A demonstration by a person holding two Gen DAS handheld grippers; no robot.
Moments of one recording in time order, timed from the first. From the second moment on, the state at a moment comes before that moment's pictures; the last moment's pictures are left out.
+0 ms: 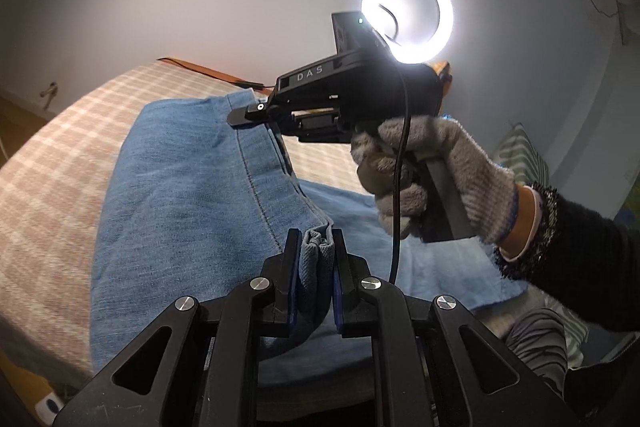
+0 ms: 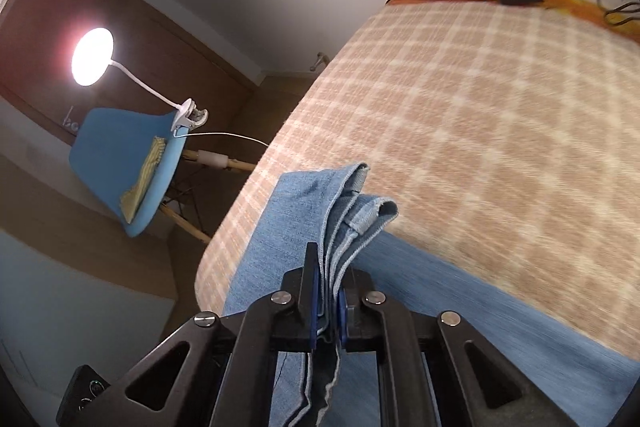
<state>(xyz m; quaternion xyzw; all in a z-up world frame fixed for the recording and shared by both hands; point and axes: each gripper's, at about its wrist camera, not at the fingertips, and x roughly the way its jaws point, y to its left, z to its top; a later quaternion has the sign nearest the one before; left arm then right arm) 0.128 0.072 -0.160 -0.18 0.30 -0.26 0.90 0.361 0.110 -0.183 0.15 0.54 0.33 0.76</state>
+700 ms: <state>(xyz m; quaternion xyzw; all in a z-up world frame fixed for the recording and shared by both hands) 0.119 -0.005 -0.142 -0.07 0.34 -0.29 0.89 0.317 0.021 -0.151 0.10 0.52 0.28 0.80</state>
